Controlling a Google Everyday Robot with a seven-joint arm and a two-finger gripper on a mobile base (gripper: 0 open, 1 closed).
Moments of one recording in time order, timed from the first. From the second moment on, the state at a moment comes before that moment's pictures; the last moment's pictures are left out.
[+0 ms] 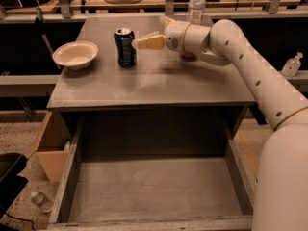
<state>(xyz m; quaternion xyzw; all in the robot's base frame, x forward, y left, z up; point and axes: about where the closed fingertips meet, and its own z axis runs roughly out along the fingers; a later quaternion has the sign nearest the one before) 0.801 0.012 0.922 -0.38 0.61 0.34 0.60</state>
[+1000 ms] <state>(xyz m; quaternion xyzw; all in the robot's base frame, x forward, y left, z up) 0.786 0.064 0.927 -0.39 0.58 0.39 0.60</state>
